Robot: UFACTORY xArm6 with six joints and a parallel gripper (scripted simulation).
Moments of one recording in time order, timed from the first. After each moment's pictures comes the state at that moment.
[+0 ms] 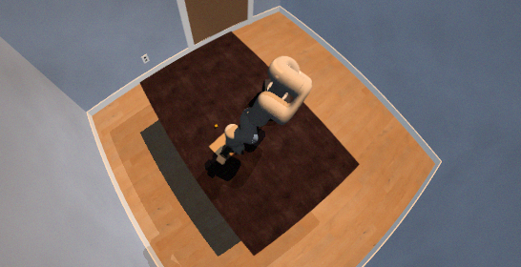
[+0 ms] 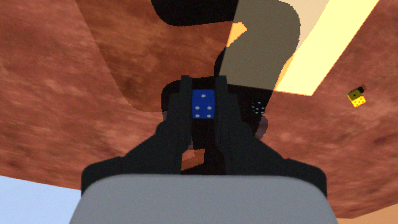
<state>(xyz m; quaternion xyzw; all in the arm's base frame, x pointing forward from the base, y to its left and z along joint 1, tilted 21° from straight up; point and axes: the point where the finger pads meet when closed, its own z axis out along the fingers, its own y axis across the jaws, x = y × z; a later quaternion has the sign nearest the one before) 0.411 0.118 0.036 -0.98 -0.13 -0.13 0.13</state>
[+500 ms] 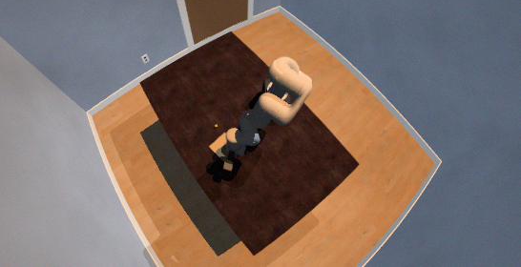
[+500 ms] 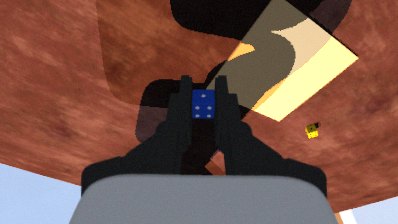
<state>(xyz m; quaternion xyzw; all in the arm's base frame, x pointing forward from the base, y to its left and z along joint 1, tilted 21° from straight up) 0.416 0.133 0.040 -0.94 -0.29 -0.14 0.10</state>
